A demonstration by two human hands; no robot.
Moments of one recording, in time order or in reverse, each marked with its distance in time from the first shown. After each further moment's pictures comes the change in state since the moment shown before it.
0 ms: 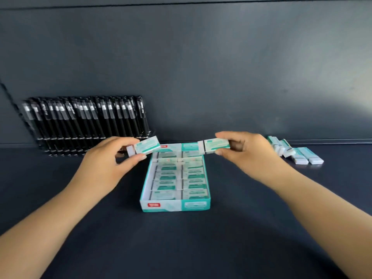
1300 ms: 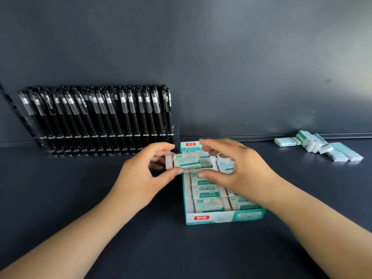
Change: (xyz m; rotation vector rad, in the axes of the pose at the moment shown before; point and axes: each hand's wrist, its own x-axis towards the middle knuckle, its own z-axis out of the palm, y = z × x) left_hand 0.006 -0.046 0.024 -0.522 -0.161 0.043; right_hand 0.014 -0.032 0.086 -0.204 -0.085 -0.210
